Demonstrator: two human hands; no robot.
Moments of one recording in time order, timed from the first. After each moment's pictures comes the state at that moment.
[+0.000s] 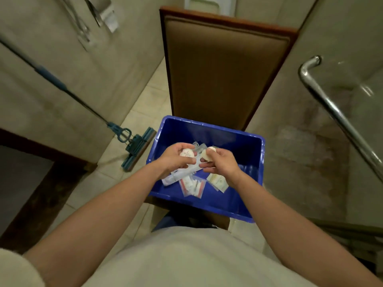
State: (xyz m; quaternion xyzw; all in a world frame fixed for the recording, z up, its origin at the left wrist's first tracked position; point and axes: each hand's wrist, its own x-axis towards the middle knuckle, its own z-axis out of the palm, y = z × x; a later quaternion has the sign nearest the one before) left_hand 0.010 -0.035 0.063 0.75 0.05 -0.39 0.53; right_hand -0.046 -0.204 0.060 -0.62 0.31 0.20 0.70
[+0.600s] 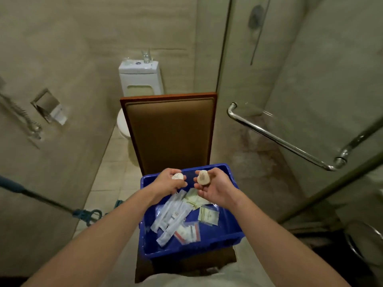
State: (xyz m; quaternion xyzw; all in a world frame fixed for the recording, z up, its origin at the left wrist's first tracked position) left_hand 0.047 -0.028 0.141 0.75 -0.13 -0.44 0.49; right_hand -0.075 -0.161 0.161 -0.35 0.40 0.01 0.85
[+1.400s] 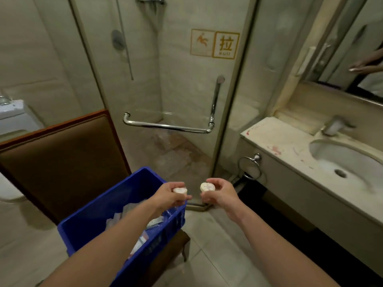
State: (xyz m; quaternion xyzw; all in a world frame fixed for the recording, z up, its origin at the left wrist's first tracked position) left_hand -0.134 -0.090 0.159 0.61 -0.34 -0.62 0.36; right_hand -0.325 -0.129 0.170 -0.44 0.54 -0.32 0.64
